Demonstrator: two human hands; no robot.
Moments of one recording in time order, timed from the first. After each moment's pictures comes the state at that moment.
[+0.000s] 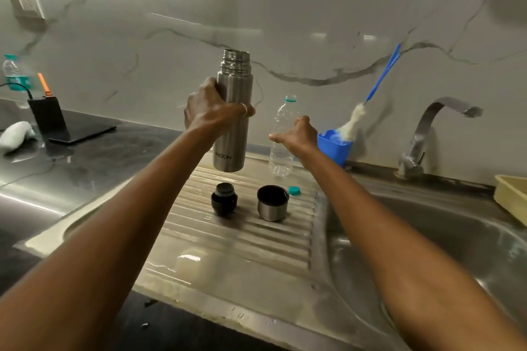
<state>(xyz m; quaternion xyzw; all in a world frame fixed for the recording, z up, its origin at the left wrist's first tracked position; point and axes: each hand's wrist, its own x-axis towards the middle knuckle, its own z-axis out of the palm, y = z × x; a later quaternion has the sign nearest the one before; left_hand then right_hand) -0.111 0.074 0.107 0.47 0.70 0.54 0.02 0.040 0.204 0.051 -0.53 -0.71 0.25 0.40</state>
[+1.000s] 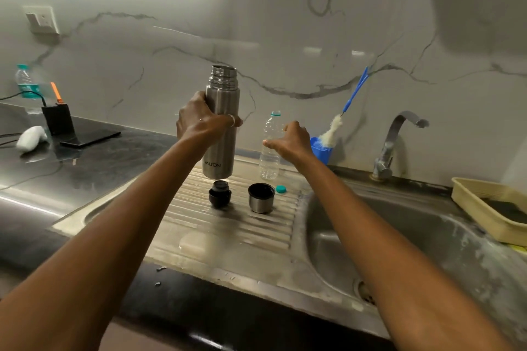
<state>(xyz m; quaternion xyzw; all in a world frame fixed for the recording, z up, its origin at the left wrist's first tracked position) -0.091 0.013 0.117 0.44 0.70 0.56 0.04 0.071 0.133 0.079 -0.52 -0.76 0.17 0.35</state>
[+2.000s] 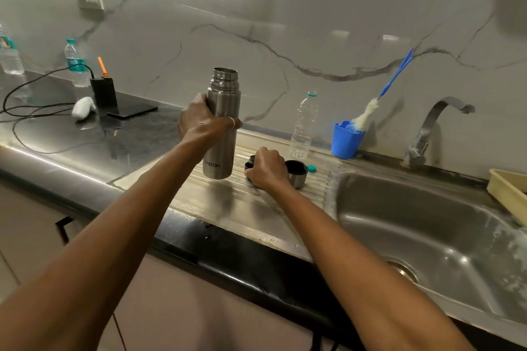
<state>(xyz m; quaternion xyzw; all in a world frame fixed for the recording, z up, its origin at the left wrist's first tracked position) -0.143 -0.049 0.067 0.40 0.73 0.56 0.04 -0.022 0.031 -0.005 -0.50 -0.83 0.09 0.21</state>
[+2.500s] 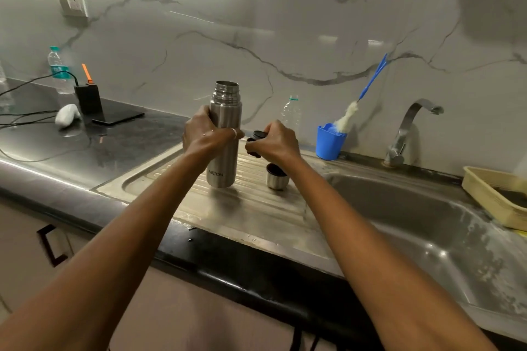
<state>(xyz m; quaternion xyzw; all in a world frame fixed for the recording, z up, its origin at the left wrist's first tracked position) -0.105 -0.039 0.061 0.42 0.71 0.56 0.06 0.034 0.034 0.061 -0.48 -0.79 0.22 0.33</state>
